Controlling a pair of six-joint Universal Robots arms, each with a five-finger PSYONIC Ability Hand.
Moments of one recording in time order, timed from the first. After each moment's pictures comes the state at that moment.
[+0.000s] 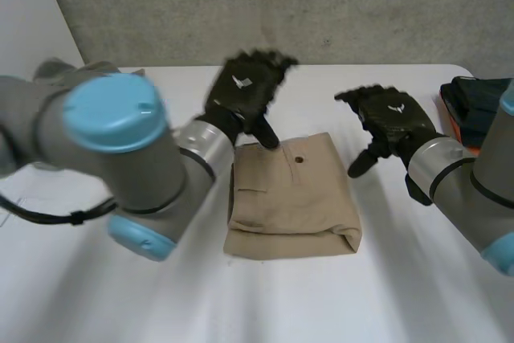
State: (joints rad) left arm 4.02 -2.14 -1.20 3.35 -1.51 3.24; right arm 1.90 -1.23 1.54 -0.09 1.36 3.03; left_hand 0.19 0.21 0.21 0.20 0.05; right_hand 0.23 0.21 0.21 0.21 0.05
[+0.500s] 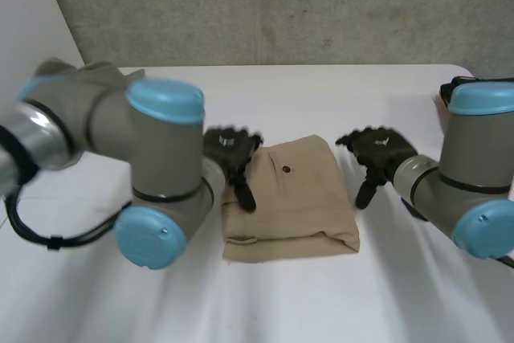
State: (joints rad) left arm 4.02 -2.28 -1.02 2.91 -1.68 3.30; right arm 1.91 -1.02 1.38 0.07 1.42 2.81; left_hand 0.17 0.21 0.21 0.20 0.05; right_hand 0.20 0.17 0.21 0.21 0.05
